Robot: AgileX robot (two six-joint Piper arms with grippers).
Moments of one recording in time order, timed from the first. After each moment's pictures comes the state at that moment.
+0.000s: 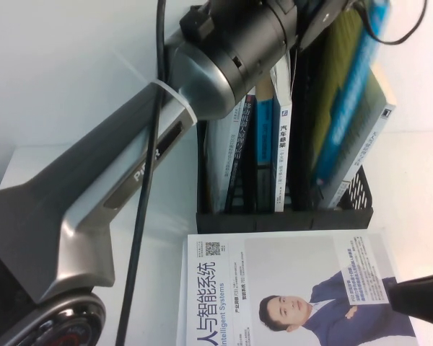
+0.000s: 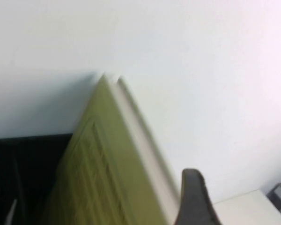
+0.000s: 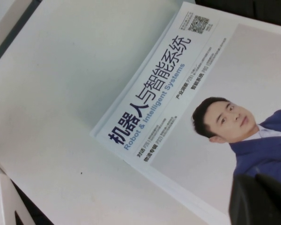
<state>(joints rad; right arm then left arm) 0.34 0.94 -0.66 0.74 0.79 -0.52 -0.82 2.11 -2.41 0.36 0.55 -0.82</state>
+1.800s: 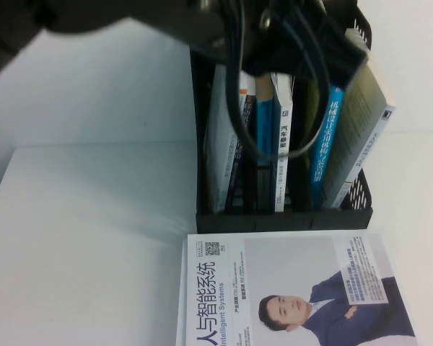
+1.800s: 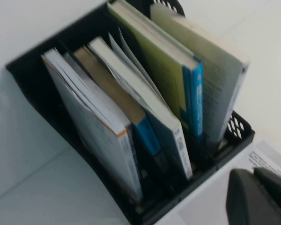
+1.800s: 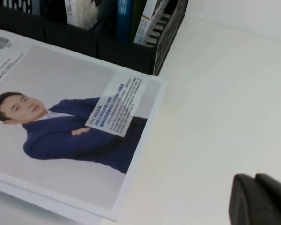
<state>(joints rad) 0.34 0.17 -0.39 -0.09 0.81 -0.02 -1.06 1.53 -2.01 0.48 1.23 -0.33</state>
